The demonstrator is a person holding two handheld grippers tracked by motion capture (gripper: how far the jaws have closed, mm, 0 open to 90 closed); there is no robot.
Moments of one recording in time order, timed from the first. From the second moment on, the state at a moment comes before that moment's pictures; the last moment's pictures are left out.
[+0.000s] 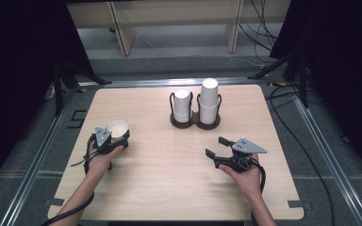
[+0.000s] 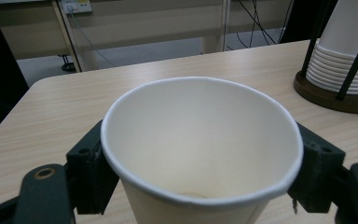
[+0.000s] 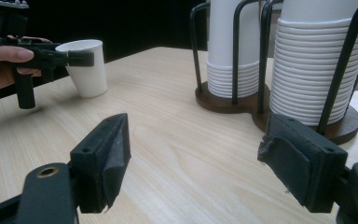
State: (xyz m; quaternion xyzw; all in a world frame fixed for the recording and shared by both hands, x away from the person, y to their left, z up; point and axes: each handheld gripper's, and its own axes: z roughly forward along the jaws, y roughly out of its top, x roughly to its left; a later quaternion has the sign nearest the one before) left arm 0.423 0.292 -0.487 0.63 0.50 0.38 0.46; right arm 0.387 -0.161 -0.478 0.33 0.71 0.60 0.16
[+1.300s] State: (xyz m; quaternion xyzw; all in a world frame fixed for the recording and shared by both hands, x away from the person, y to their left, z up) left arm 0.382 0.306 -0.489 0.63 0.50 0.37 0.47; right arm 0.389 -0.168 -0.480 0.34 0.70 0.60 0.17
